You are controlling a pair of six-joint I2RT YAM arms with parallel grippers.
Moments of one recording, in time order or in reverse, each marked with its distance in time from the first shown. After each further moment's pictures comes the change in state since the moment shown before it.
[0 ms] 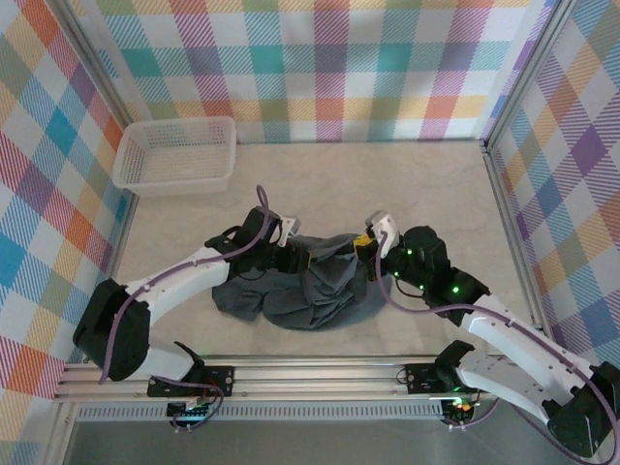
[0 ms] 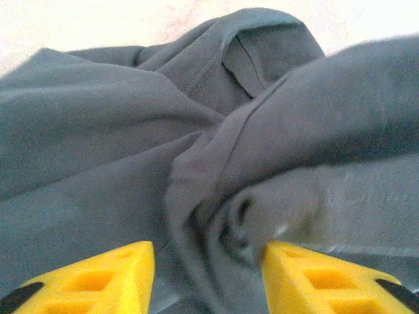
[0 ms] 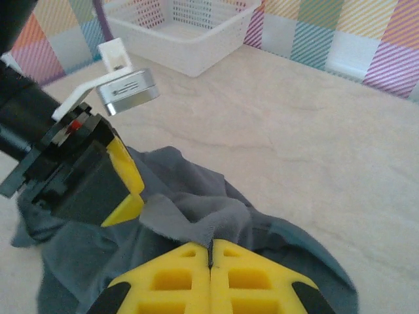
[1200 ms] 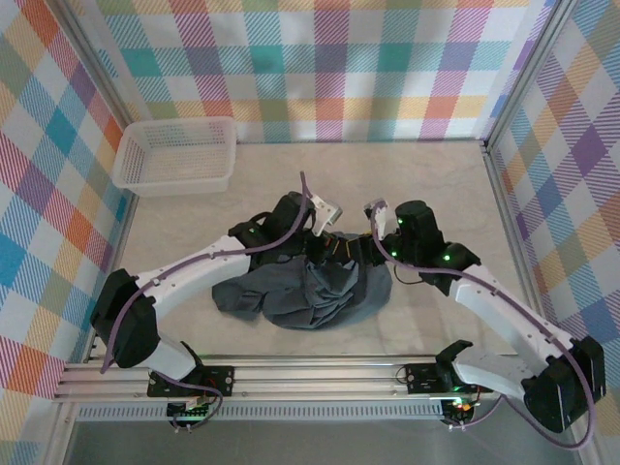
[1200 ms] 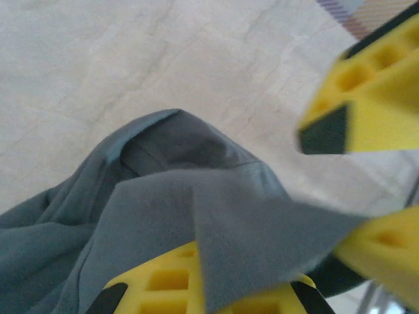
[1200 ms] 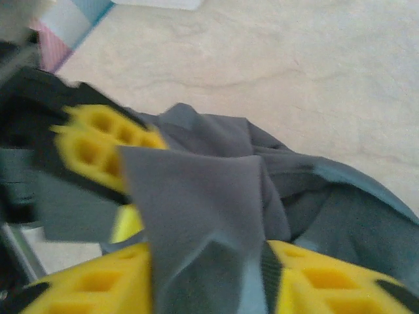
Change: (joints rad) left arm -0.170 0.120 0.315 -0.047 -0.055 0.156; right arm -0.101 0.228 0.184 -0.225 -0.155 0.172
